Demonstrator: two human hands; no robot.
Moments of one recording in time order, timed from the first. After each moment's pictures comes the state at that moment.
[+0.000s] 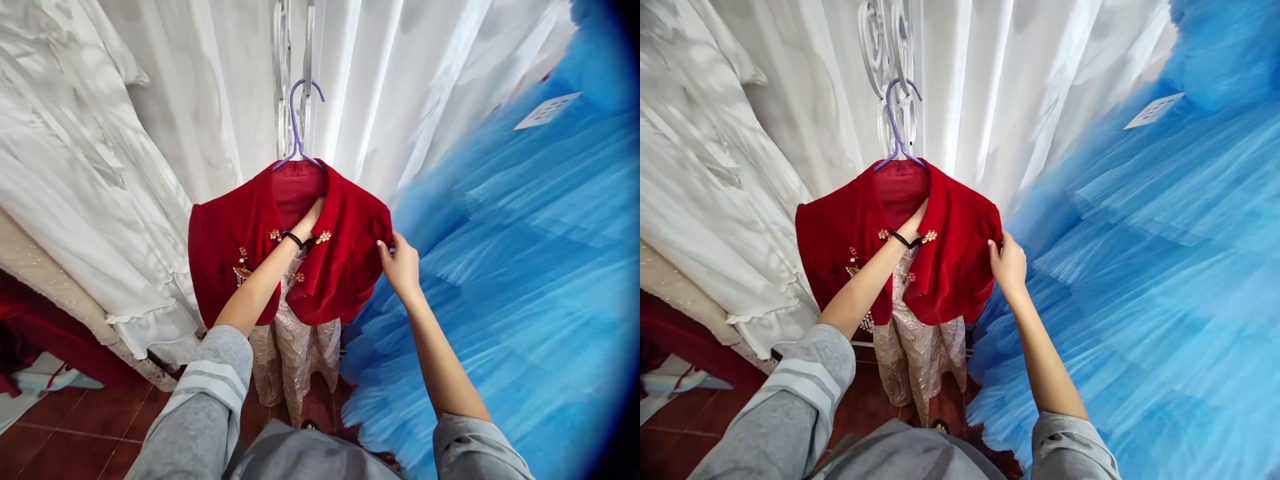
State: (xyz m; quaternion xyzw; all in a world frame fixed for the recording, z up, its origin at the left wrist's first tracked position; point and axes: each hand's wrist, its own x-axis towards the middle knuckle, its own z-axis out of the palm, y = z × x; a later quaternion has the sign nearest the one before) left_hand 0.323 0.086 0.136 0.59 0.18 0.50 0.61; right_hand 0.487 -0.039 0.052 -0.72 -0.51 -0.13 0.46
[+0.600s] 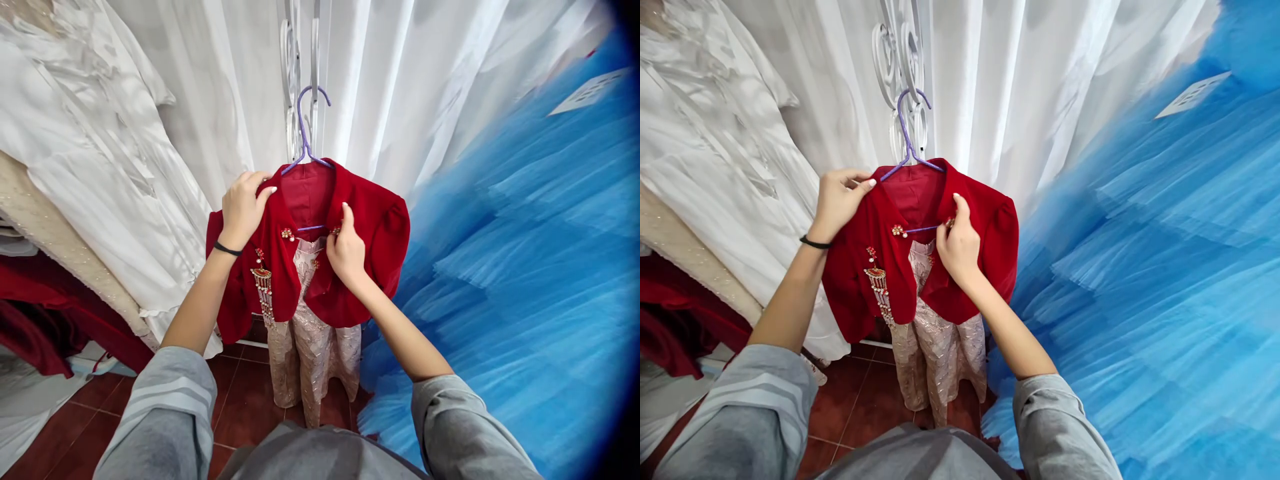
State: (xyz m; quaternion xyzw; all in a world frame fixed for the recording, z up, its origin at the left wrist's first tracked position) left_hand 0.159 0.069 0.181 0.76 0.39 0.50 -0.09; right_hand 0.359 -0.005 0.083 -0.62 -0.60 -0.19 0.47
